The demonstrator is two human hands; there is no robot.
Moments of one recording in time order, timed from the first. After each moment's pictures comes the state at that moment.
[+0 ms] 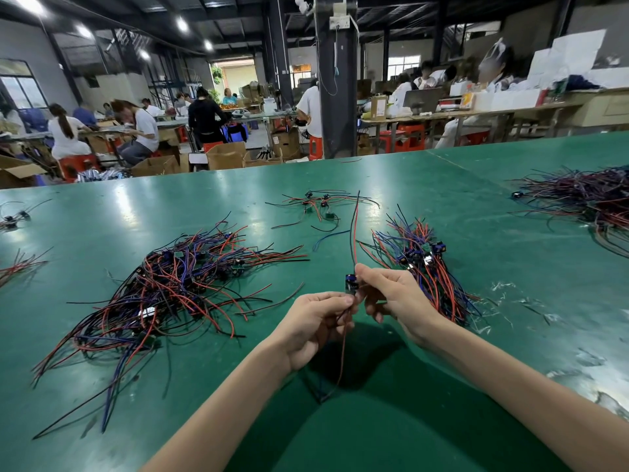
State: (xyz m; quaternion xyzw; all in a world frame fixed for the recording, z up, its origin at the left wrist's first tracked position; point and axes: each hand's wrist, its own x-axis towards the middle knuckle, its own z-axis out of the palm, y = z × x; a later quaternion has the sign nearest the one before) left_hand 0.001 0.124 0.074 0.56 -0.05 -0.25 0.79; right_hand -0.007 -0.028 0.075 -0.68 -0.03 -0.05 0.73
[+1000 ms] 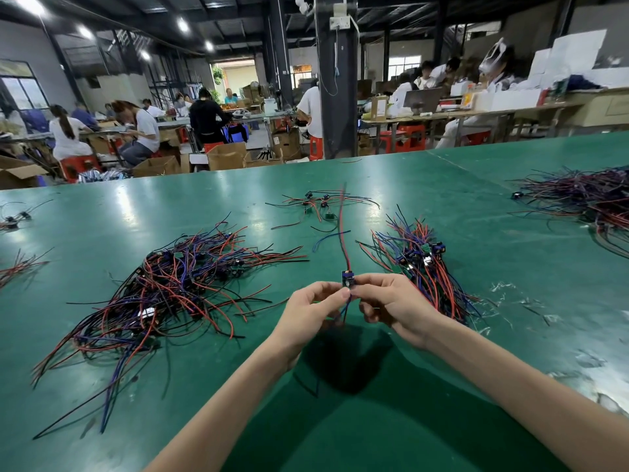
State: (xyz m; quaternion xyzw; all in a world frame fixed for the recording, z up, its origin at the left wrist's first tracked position) left_hand 0.004 0.128 0.073 0.70 -0.12 -0.11 0.69; right_hand -0.011 -0.023 0.079 -0.63 -0.01 0.02 0.78
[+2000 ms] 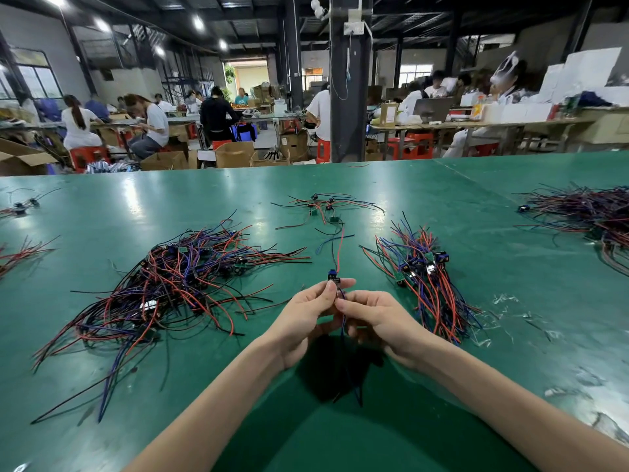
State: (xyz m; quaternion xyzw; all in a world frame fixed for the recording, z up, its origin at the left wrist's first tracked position) left_hand 0.004 0.131 0.072 0.63 -0.13 -0.18 0.74; right_hand -0.023 -0.006 0.076 -0.67 -0.05 0.09 0.73
